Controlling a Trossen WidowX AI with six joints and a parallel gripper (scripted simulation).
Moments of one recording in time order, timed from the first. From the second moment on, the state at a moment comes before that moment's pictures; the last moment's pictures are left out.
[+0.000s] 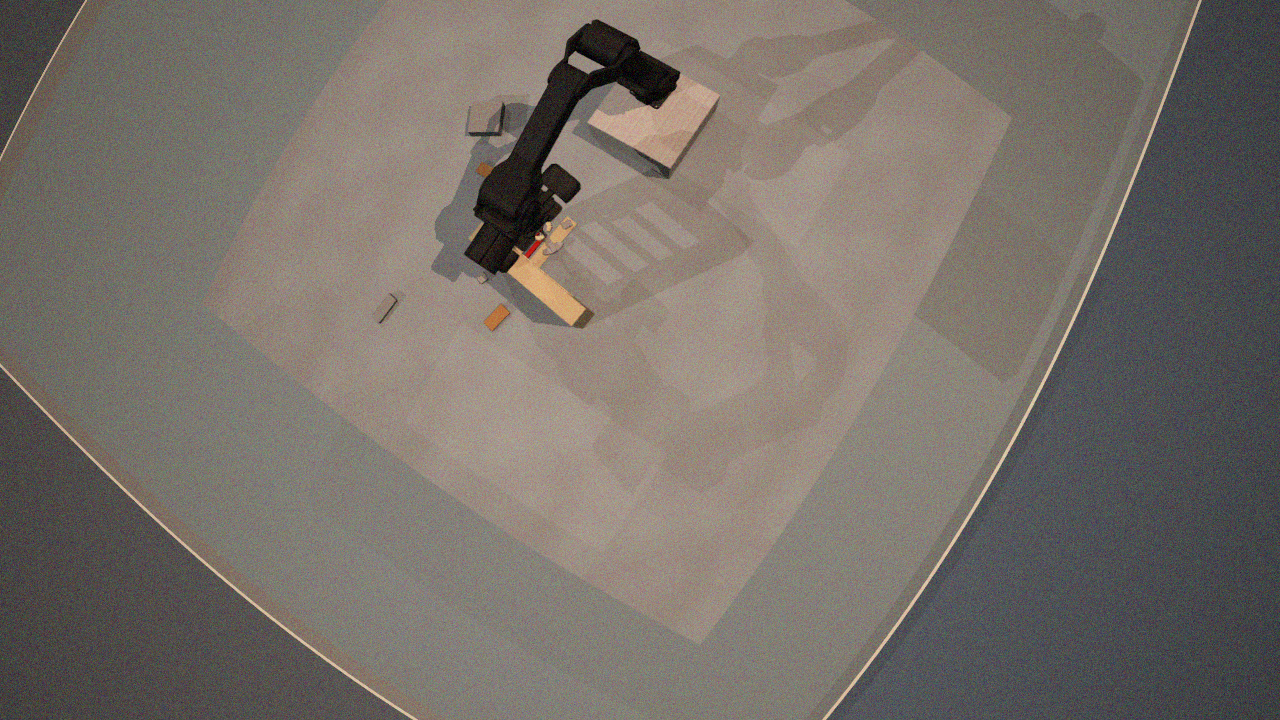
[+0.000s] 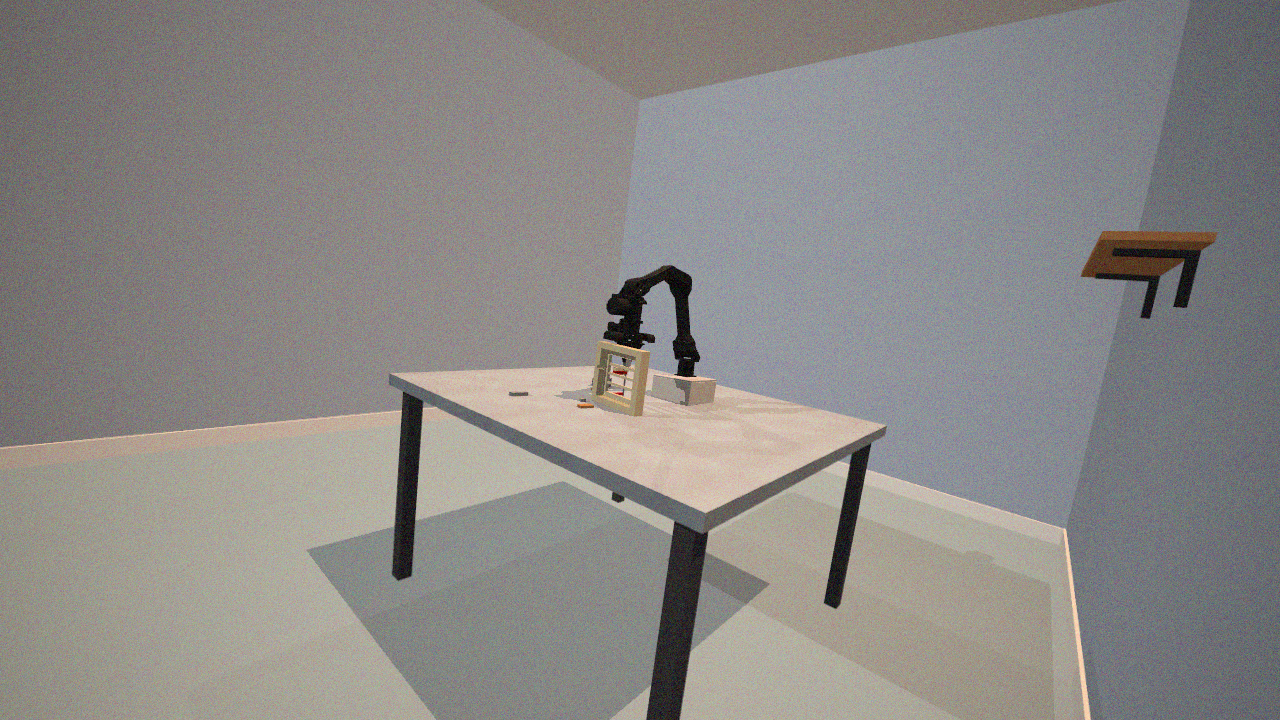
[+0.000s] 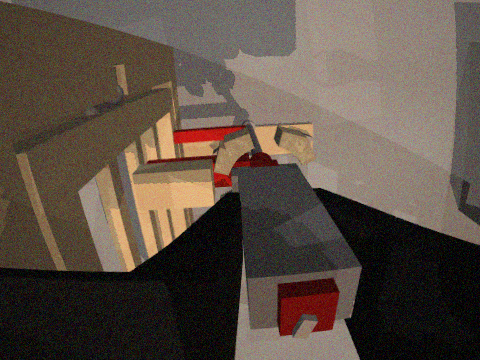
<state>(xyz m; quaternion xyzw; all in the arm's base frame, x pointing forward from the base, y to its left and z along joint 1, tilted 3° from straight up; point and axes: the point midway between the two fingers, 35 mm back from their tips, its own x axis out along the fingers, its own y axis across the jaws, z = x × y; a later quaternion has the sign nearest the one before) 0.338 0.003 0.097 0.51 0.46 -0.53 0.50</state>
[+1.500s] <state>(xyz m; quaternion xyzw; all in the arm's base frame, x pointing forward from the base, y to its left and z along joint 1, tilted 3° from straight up) 0.333 0.000 0.096 0.40 0.55 -0.44 0.58</state>
